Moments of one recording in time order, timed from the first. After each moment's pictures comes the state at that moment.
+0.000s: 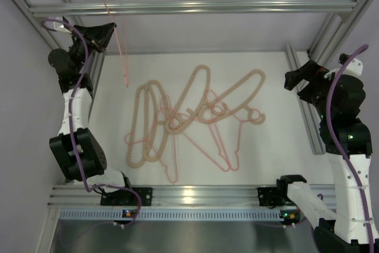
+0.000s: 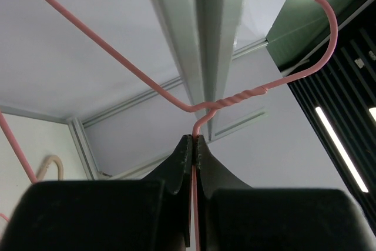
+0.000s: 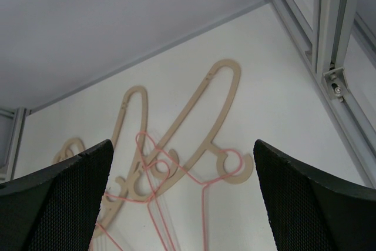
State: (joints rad) left arm 0.32 1.53 1.32 0.80 0.83 -1.71; right arm 0.05 0.83 1.30 -0.70 0.09 0.46
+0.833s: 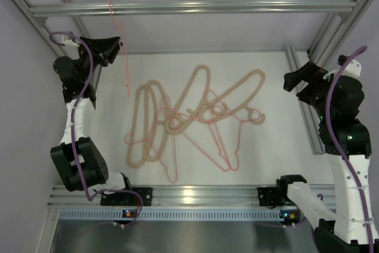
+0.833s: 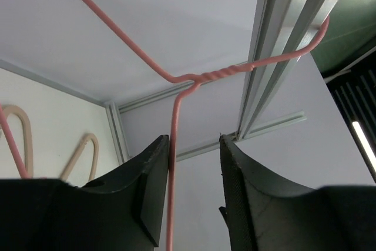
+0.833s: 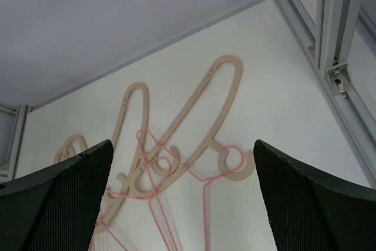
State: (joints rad) left arm 0.32 1.45 1.15 0.68 0.82 -1.57; right arm 0.05 0.82 1.28 -0.69 0.08 0.47
